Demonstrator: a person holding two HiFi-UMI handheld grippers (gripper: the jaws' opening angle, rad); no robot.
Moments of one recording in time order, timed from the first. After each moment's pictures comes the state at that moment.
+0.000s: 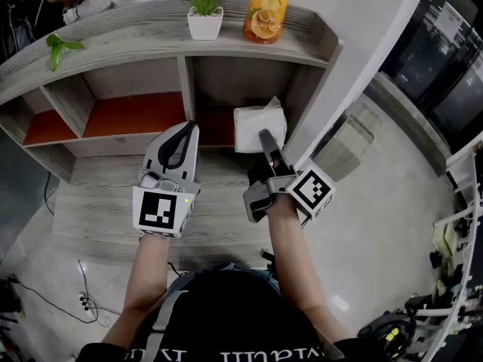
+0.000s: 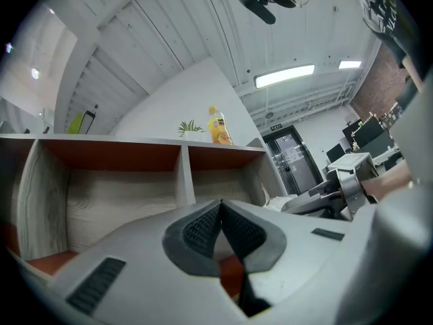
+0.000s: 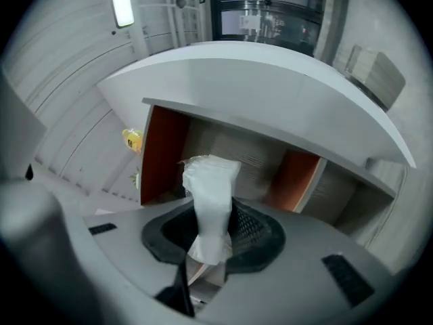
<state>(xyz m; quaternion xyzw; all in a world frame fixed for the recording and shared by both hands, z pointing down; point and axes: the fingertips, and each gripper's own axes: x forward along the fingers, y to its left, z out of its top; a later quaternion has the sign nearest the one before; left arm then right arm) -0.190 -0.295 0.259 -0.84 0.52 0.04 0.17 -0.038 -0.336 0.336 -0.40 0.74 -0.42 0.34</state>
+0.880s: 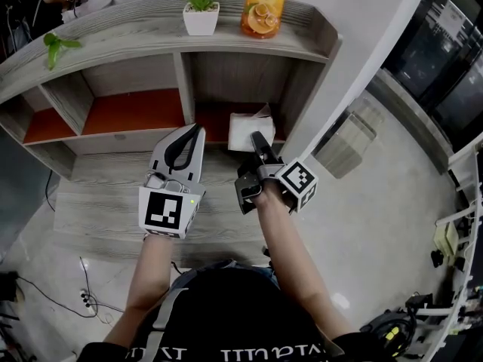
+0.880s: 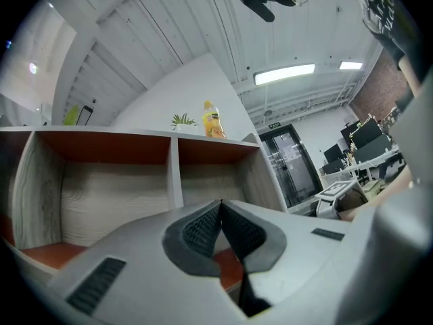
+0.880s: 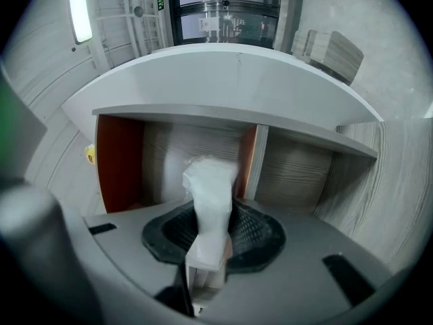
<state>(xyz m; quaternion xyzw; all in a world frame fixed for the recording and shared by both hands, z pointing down) -0.174 -0.295 0.272 -0.84 0.51 0.04 0.17 -0.044 -0.367 0.404 -0.40 0.65 -0.52 0.38</state>
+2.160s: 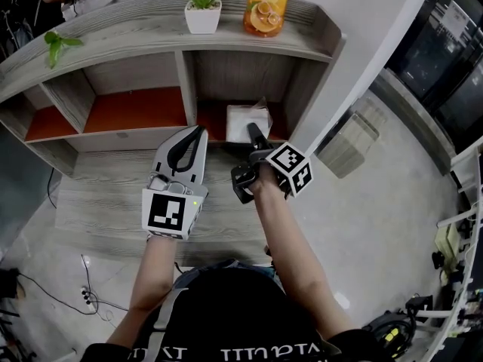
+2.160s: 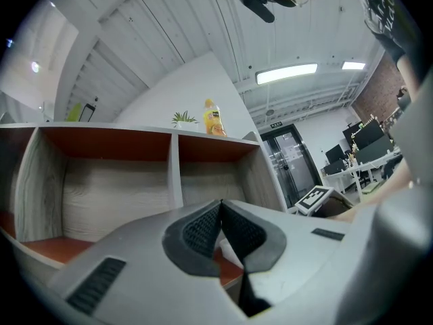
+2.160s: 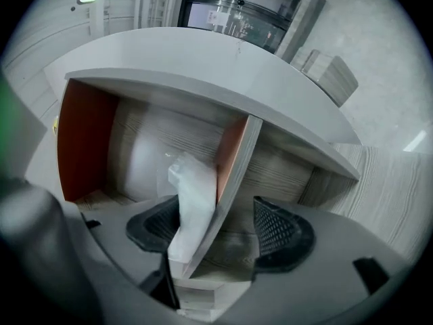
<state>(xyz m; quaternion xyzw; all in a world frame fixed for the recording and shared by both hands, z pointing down) -0.173 -0.294 0.279 -0.84 0.51 0.04 0.16 -0.047 -0.395 0.439 -0.49 0.63 -0.53 0.28</state>
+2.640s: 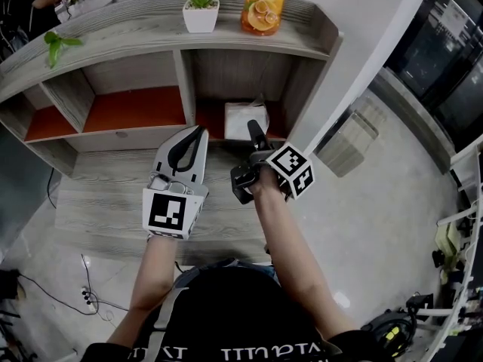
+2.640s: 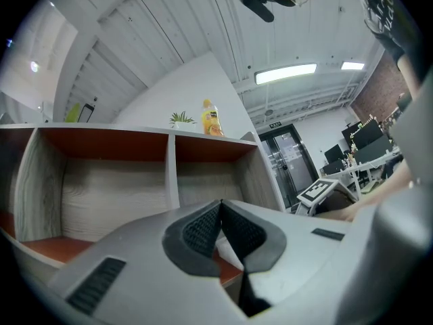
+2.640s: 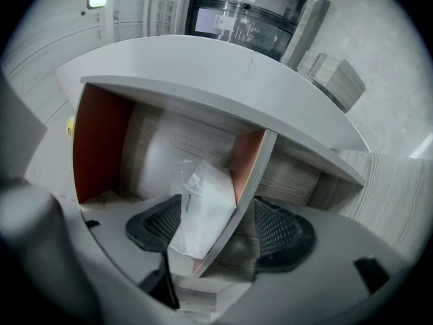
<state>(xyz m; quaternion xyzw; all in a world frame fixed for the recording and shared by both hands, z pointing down) -0.169 -0.290 0.280 -0.84 0.51 0.03 0.15 -0.045 -0.387 0.417 -0.48 0.65 -0.51 0.30</state>
